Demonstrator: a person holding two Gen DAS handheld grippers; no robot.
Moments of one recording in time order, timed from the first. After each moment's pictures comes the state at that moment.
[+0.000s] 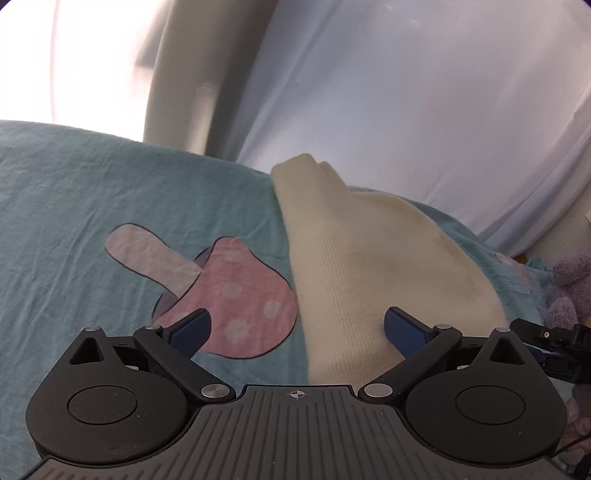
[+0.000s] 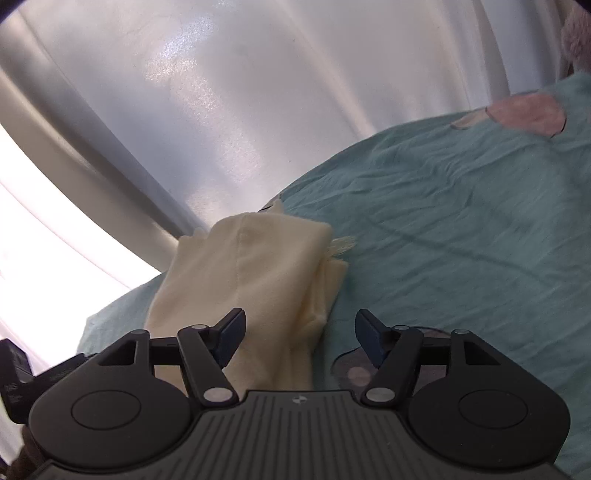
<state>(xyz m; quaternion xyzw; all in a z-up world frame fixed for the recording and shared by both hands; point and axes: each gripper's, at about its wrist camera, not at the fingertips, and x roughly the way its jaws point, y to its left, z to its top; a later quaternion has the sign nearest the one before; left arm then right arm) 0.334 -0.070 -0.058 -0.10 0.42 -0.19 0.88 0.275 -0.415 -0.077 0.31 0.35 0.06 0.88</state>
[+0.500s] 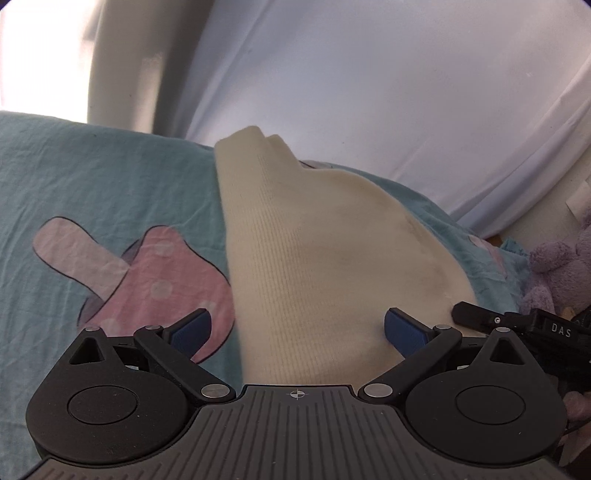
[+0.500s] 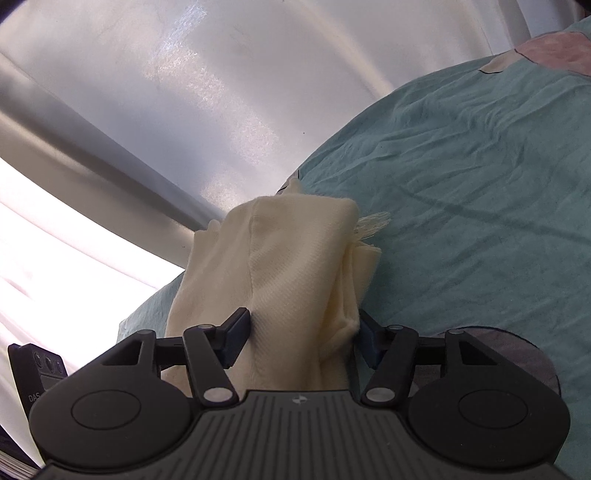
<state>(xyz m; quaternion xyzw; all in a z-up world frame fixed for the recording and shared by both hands) 0.355 -0.100 -0.066 -0.11 0.46 -0.25 0.84 0.310 -0.411 -0.096 0.37 0.37 0.10 0.85</state>
